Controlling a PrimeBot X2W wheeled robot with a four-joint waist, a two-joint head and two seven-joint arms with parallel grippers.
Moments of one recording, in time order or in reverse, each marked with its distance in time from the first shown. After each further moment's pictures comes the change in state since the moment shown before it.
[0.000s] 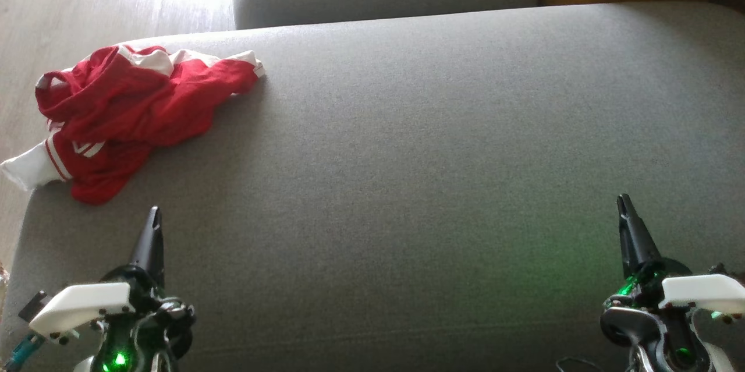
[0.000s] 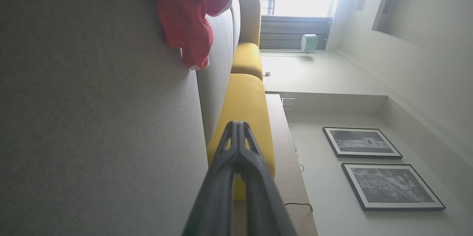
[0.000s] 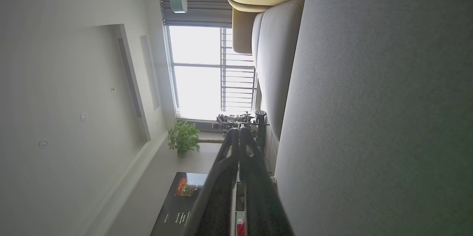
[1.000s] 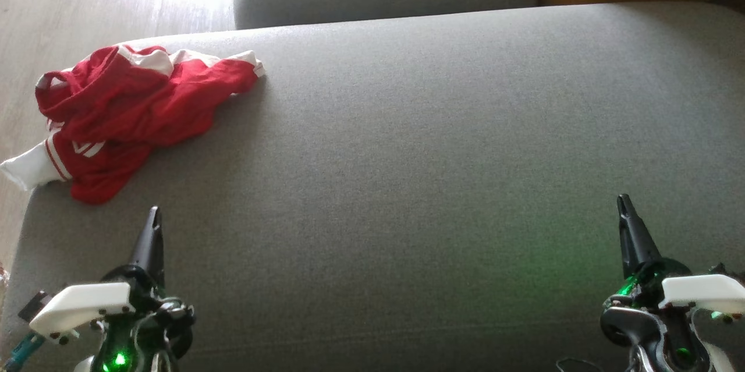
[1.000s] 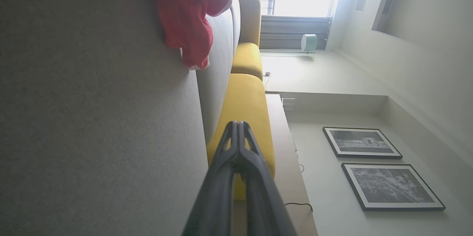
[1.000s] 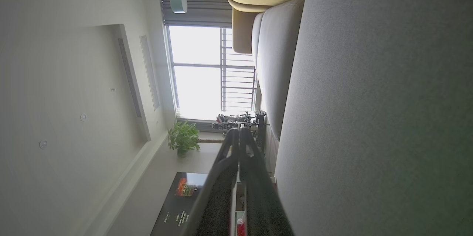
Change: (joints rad) left arm 0.000 0.000 0.000 0.000 0.000 0.000 0.000; right arm 0.000 0.000 0.000 0.000 0.000 0.000 0.000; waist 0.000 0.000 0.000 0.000
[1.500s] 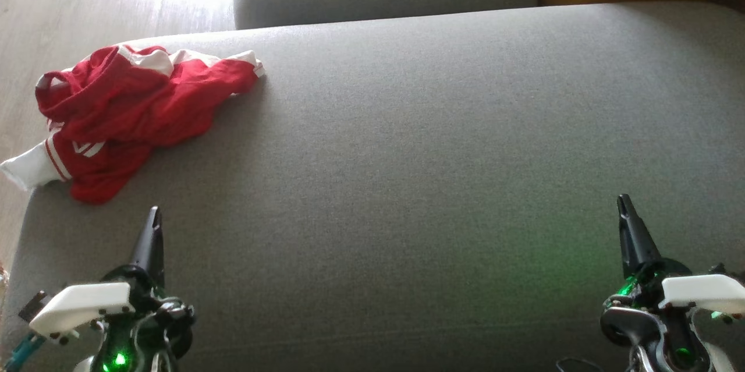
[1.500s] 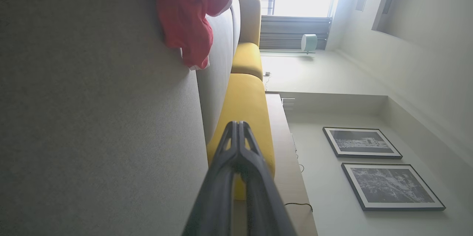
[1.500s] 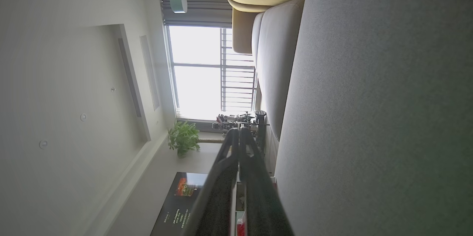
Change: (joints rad) left arm 0.000 0.000 0.000 0.000 0.000 0.000 0.000; right arm 0.000 0.000 0.000 0.000 0.000 0.000 0.000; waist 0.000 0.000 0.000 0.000
